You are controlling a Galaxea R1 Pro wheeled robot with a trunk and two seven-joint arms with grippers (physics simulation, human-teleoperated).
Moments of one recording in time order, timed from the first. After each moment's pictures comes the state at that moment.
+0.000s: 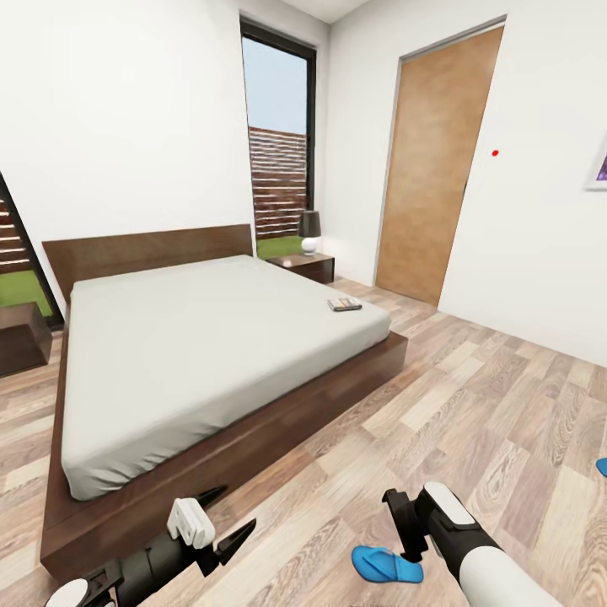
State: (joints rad) left arm 0.06 0.18 -0.07 -1.60 0.22 0.17 -0.72; right arm -0.61 0.00 -0.08 -0.48 -1.42 0.28 -0.65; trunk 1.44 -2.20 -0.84
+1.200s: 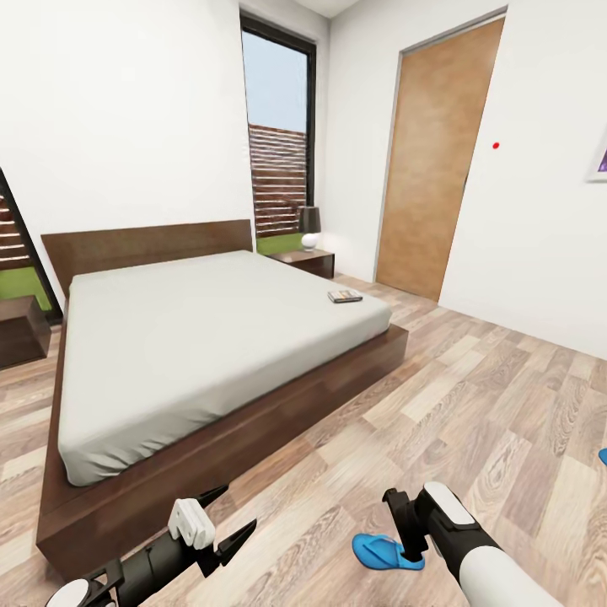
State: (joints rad) left arm 0.06 0.18 -0.07 -1.60 0.22 0.17 -0.72; right arm -0.61 0.00 -0.08 -0.48 -1.42 0.28 -0.64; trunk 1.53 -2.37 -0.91
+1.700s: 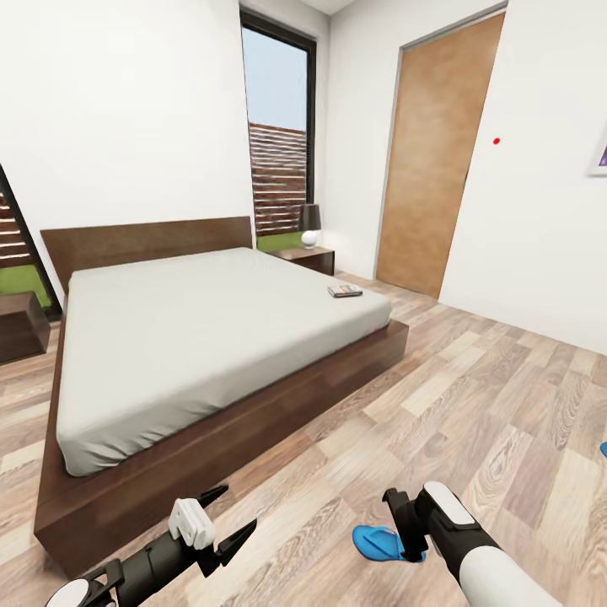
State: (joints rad) left arm 0.06 0.18 -0.07 -1.60 0.22 0.17 -0.72; right arm -0.61 0.00 -0.08 -0.48 -1.42 0.28 -0.64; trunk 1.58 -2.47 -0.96
